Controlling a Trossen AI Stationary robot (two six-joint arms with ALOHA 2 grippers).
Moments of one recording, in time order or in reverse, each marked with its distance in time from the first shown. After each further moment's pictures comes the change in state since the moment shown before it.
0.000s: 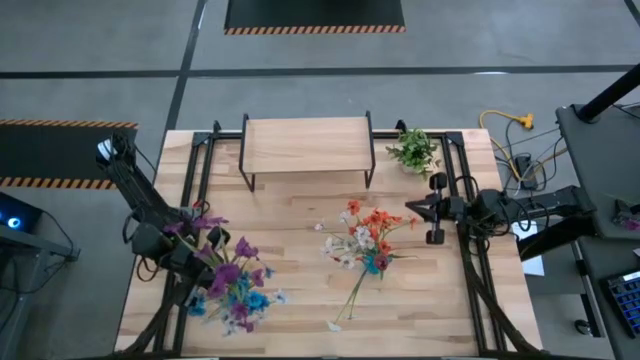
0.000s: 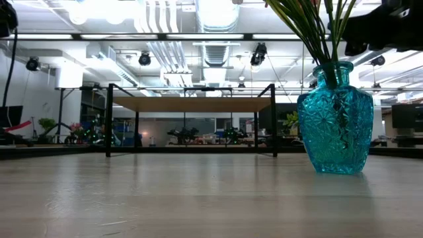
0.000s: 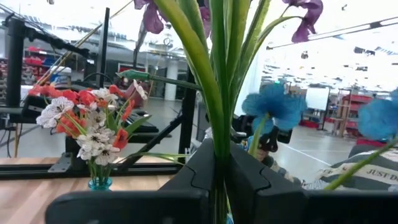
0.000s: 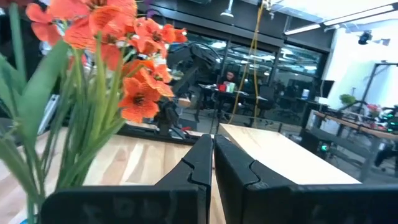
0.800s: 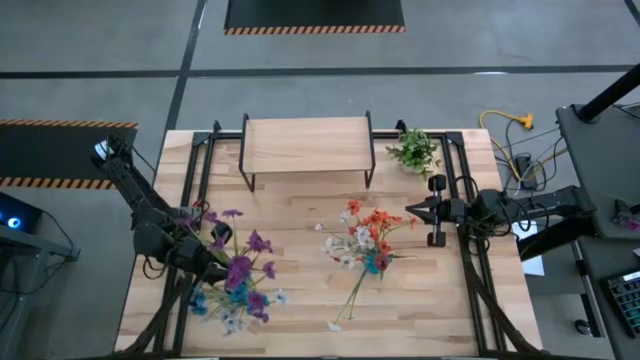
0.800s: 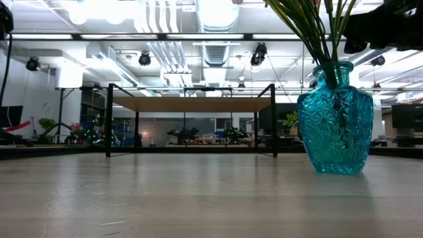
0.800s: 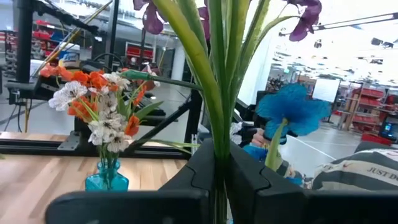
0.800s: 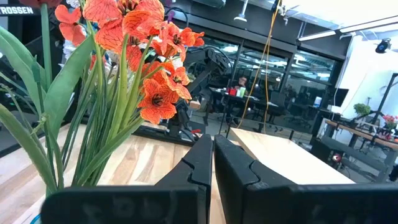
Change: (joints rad) left arm 0.066 -0.046 0.074 -0.232 0.022 -0.127; right arm 0.000 0.000 0.000 -0.002 -0.056 -0.027
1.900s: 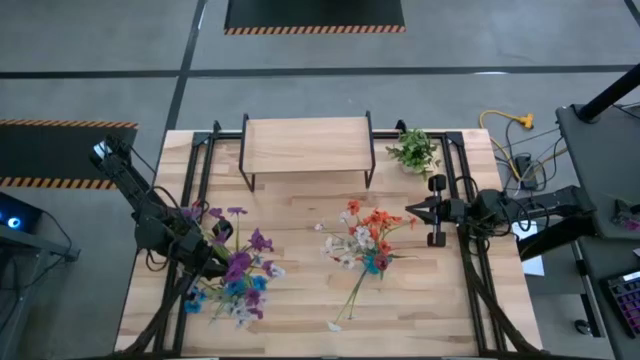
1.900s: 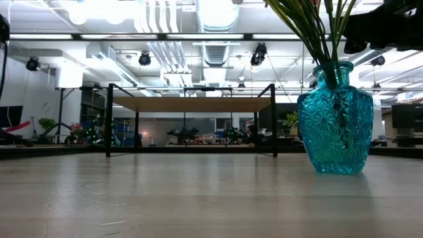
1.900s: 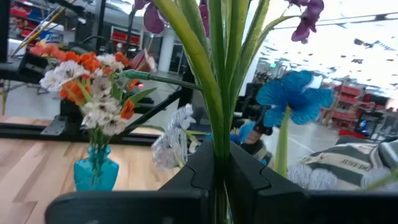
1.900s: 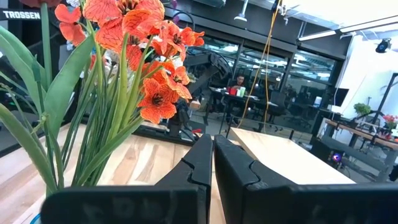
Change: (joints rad) left arm 0.051 -0.103 -0.028 -0.125 0.109 -0.091; right arm 0.000 0.000 0.000 -0.001 0.000 0.000
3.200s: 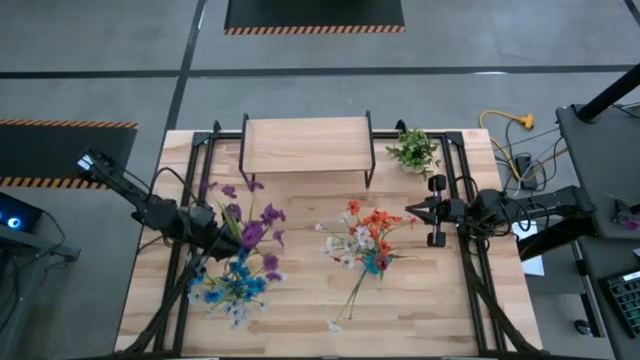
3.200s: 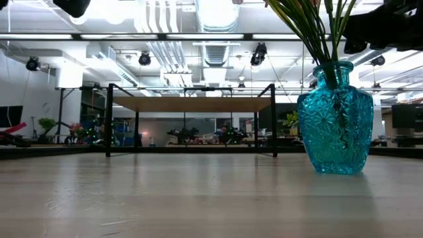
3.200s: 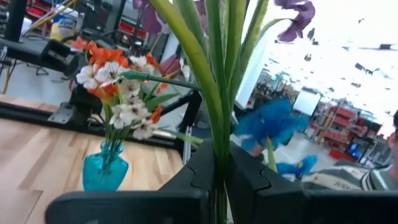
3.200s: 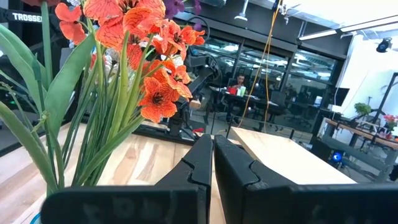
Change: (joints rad) left arm 0.288 -0.092 0.000 -0.102 0.262 -0.159; right arm 0.000 0.000 0.000 -0.003 -0.001 0.000
